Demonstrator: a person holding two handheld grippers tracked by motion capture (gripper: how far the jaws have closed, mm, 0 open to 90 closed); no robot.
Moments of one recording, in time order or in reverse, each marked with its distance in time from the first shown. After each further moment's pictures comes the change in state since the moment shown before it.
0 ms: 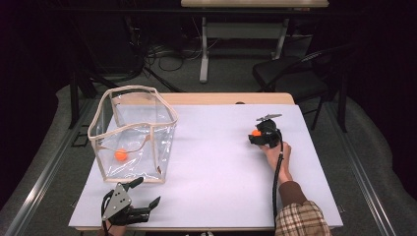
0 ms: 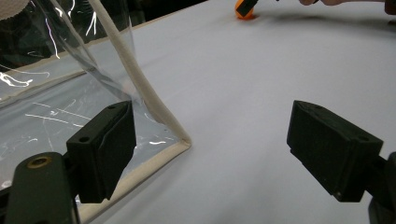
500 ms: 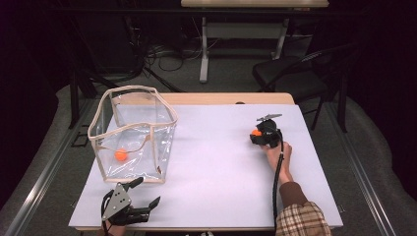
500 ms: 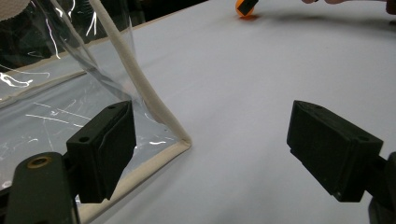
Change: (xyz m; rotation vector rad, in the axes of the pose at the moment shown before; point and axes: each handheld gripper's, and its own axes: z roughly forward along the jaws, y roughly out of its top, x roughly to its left) left arm 0.000 0.000 0.000 -0.001 -0.001 0.000; right arm 0.000 0.000 -0.004 0.002 -0.008 -0.010
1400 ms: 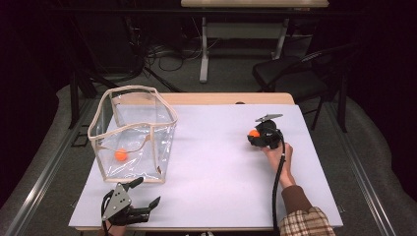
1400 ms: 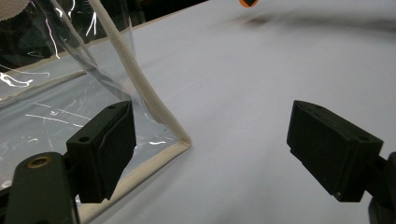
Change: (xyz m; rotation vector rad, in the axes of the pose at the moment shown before) left arm 0.000 0.000 0.000 0.001 0.001 0.000; right arm 0.014 0.004 -0.026 -0.026 0.060 -0.035
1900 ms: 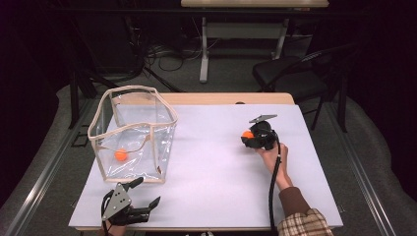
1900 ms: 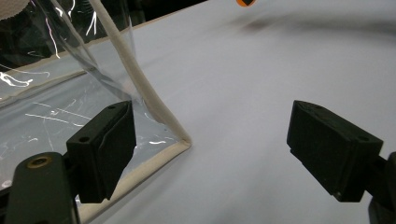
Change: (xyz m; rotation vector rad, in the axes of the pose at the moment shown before) left arm 0.000 0.000 0.000 0.001 0.001 0.000; right arm 0.020 0.006 -0.004 -0.008 0.053 -0.037
